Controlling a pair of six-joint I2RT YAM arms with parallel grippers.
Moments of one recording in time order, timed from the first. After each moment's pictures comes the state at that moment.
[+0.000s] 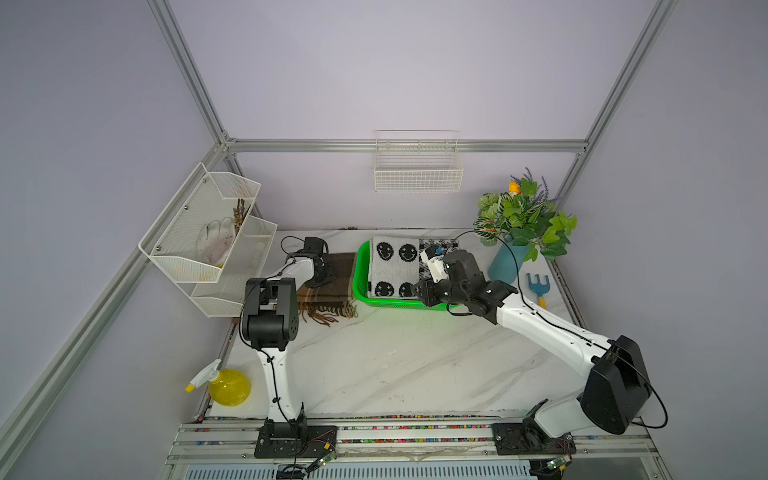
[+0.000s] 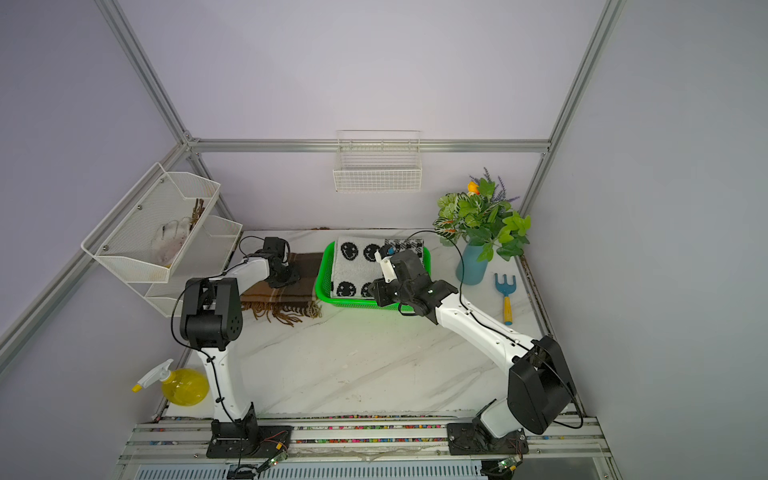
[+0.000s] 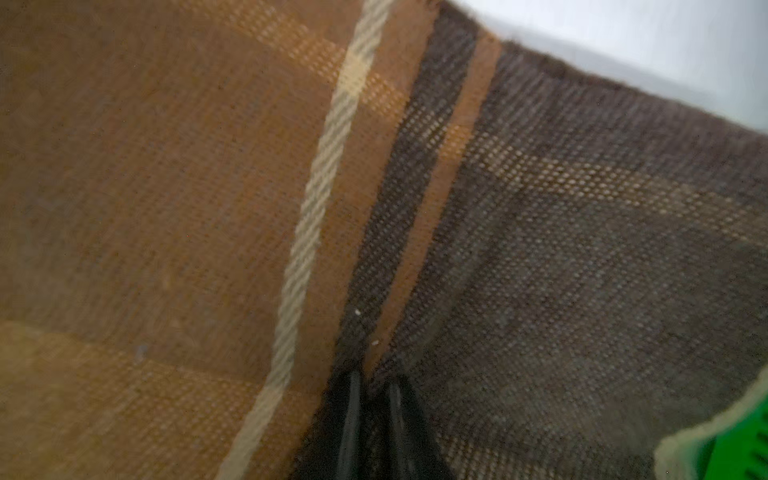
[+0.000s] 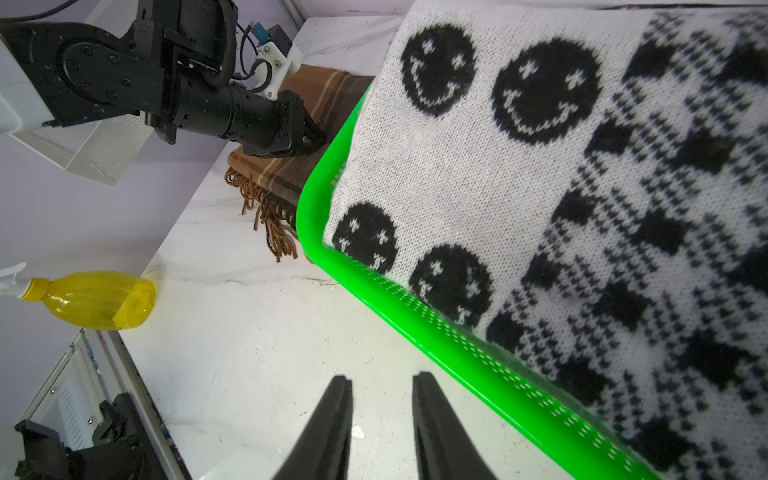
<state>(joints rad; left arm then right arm) -0.01 2.05 1.46 -0.53 -0.03 -0.33 0.63 1.49 1.18 -0.32 -0.23 0.33</state>
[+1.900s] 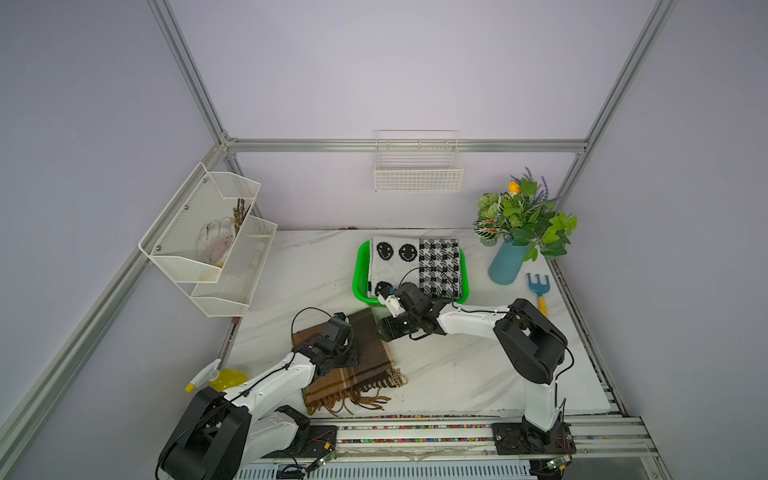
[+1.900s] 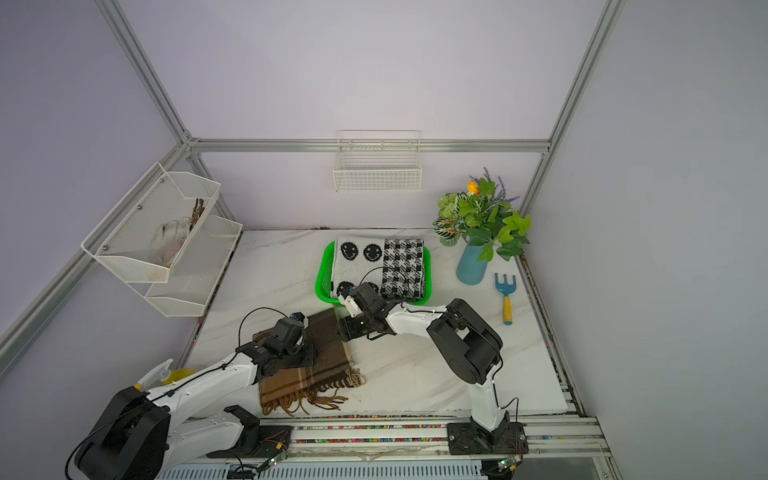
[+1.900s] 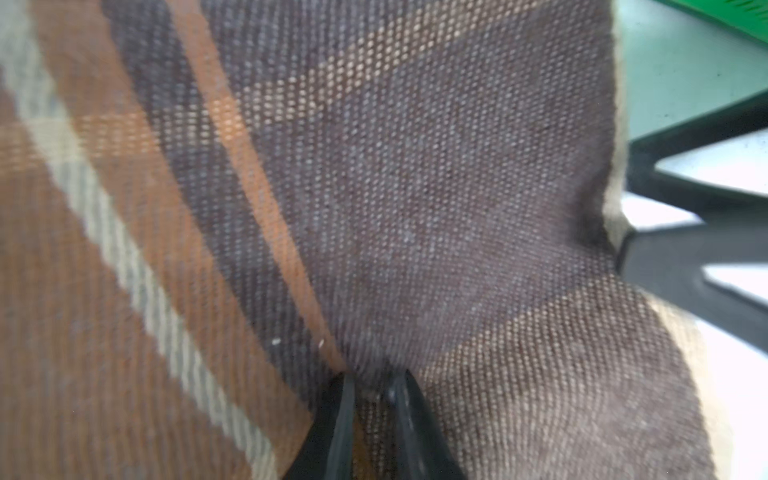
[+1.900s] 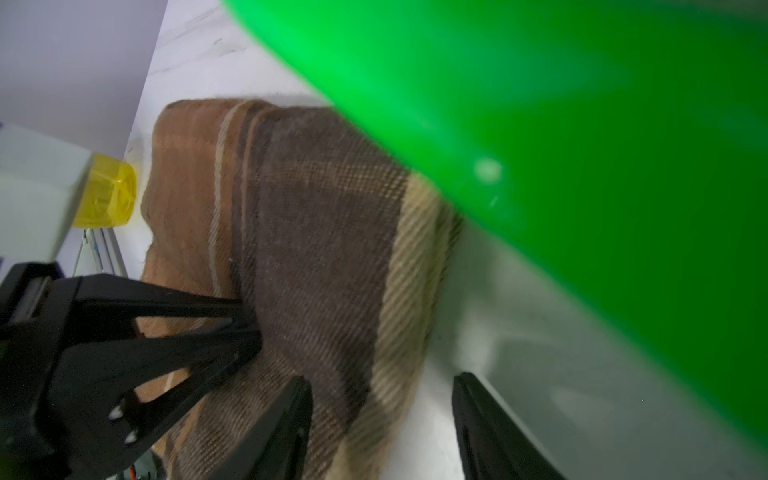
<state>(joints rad) -0.48 1.17 0.46 -0.33 0.00 -0.55 0.81 1.96 1.19 -0.10 -0.42 0.43</state>
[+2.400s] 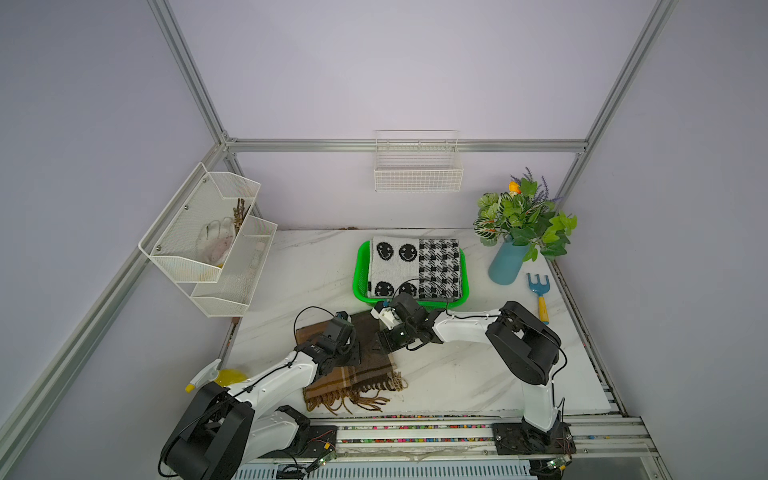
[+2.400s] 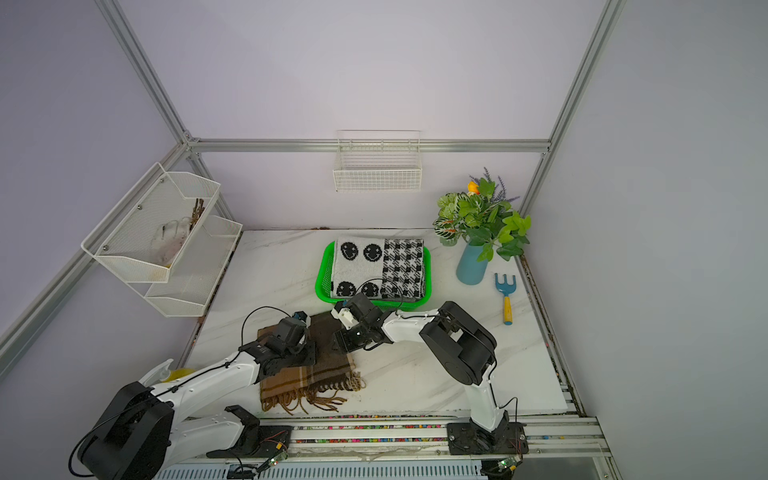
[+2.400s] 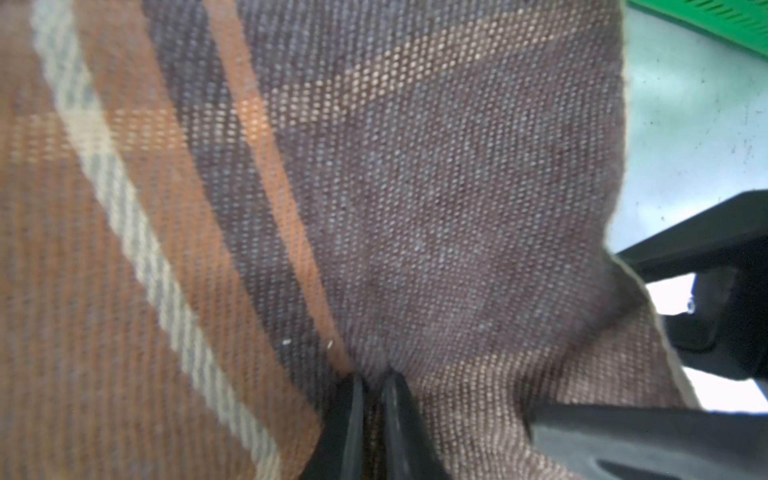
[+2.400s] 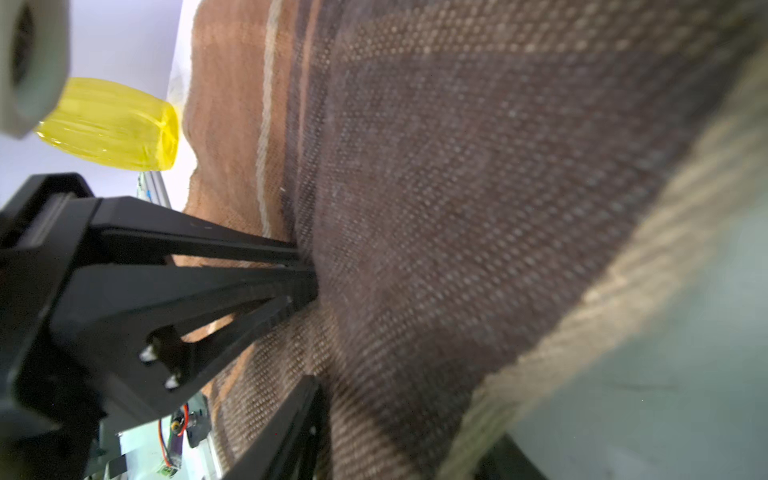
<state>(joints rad) -0.50 1.19 0.46 -0.30 -0.01 -0.55 0.85 2.00 1.15 -0.04 -0.56 0.49</state>
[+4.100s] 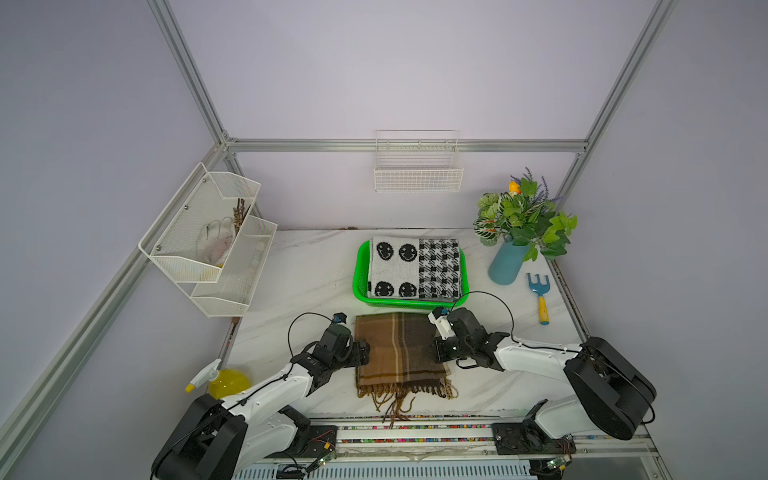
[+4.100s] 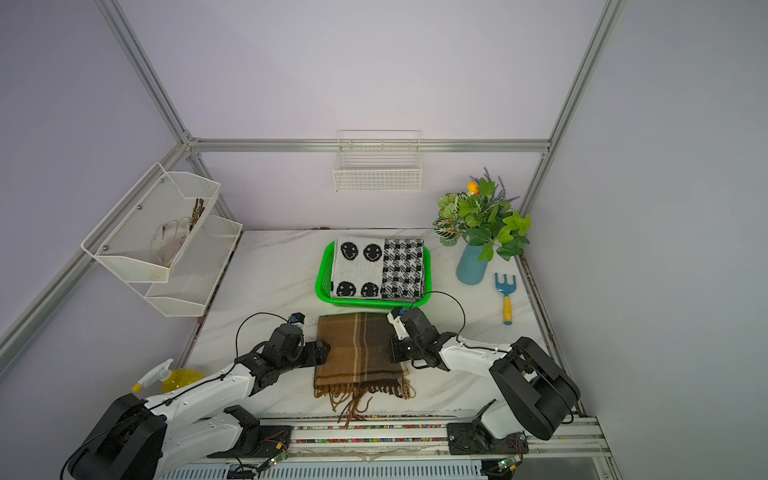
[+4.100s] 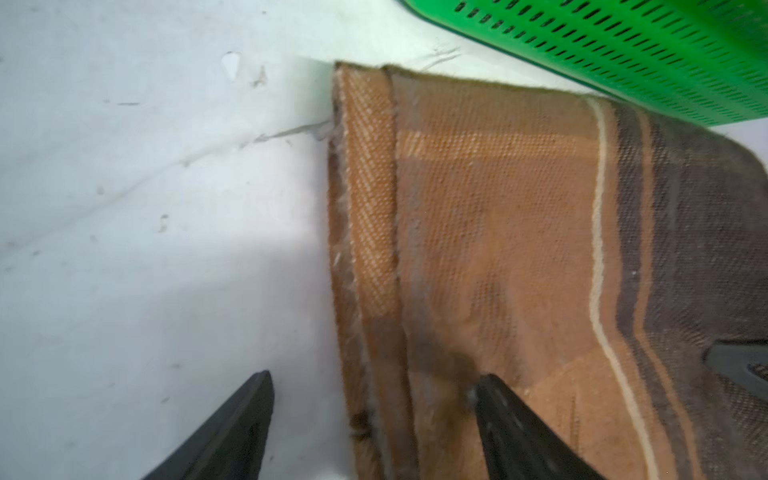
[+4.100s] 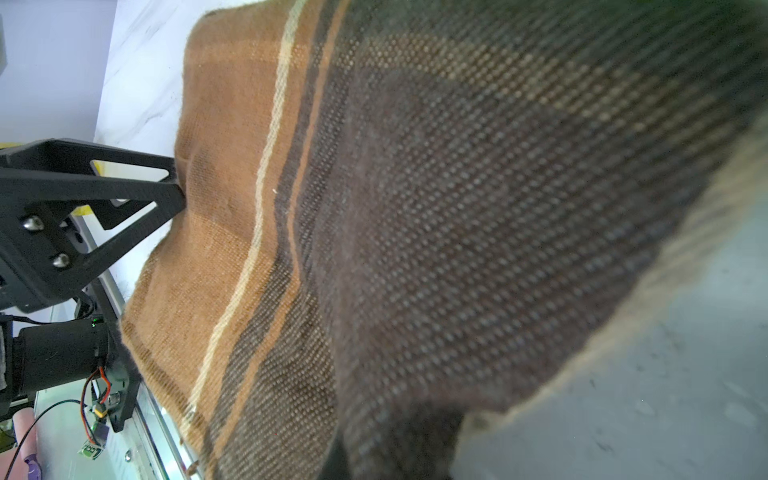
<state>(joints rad) -0.52 1.13 0.35 -0.07 0.02 -0.62 0.66 1.46 0.57 0.04 -0.35 0.50</state>
